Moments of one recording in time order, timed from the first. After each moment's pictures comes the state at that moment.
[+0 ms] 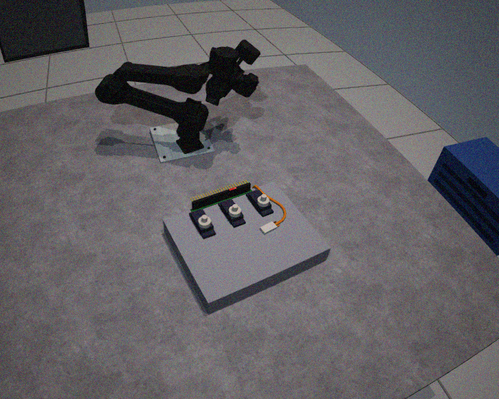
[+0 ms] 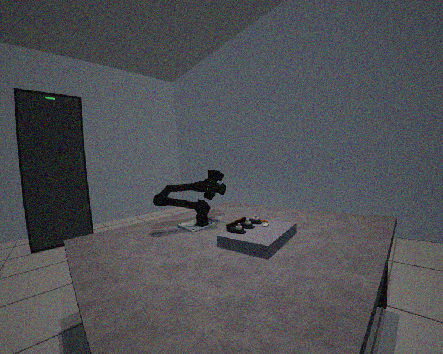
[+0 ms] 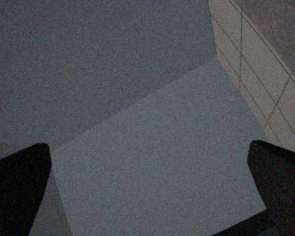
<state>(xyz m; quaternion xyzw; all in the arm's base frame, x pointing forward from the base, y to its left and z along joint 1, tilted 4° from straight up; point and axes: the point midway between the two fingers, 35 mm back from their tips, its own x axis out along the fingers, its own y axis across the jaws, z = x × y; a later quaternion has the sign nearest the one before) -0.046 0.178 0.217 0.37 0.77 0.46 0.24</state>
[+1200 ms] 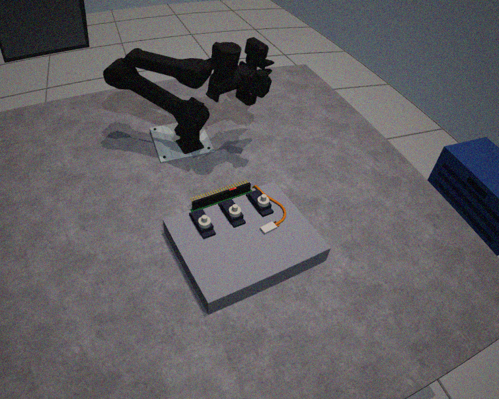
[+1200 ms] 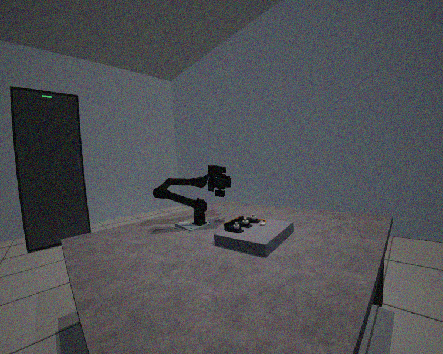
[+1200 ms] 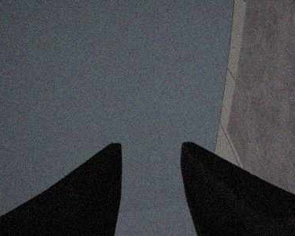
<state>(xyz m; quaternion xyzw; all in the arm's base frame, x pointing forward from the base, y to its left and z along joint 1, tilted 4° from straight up) 0.035 0.206 0.236 0.44 0.58 0.52 0.45</state>
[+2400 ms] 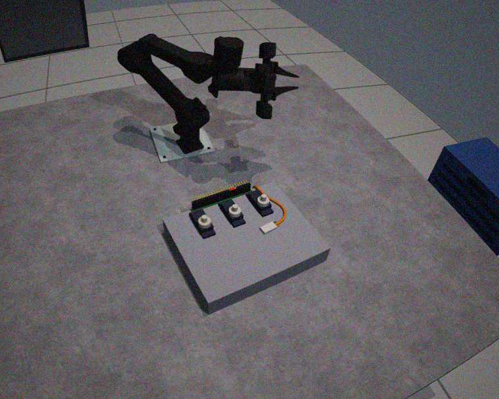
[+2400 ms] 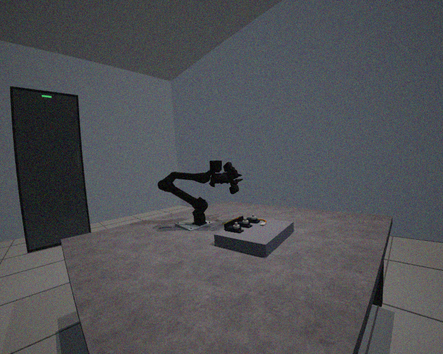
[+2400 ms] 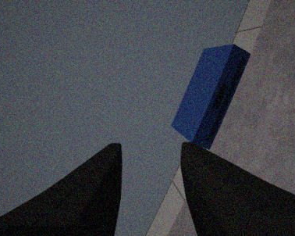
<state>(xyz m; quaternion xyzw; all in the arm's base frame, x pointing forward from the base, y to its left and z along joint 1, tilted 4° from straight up) 0.151 0.191 0.266 0.41 0.30 0.48 0.72</state>
